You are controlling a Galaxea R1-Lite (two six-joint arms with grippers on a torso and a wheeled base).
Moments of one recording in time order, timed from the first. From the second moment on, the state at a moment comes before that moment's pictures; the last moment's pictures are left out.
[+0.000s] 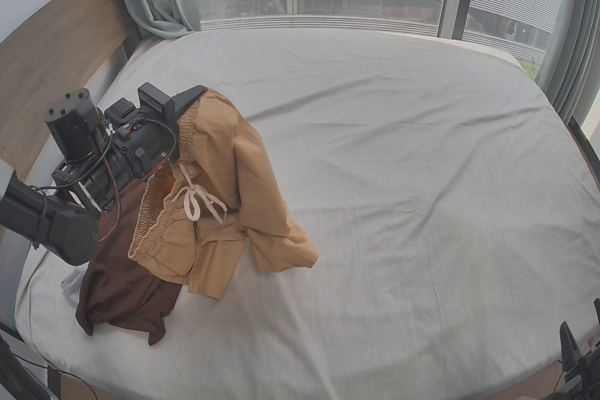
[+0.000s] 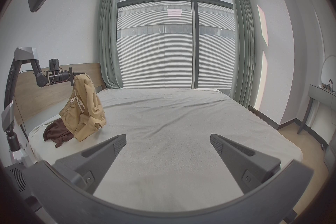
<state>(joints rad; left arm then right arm) -0.28 1.83 -0.84 -1.20 -0.26 -1.22 -0.01 0.02 -0.02 0.00 0.01 -0.01</state>
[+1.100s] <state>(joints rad) -0.49 1.96 -0.80 -1.43 -0.23 -1.24 0.00 0.02 -0.02 0.00 0.01 -0.01</state>
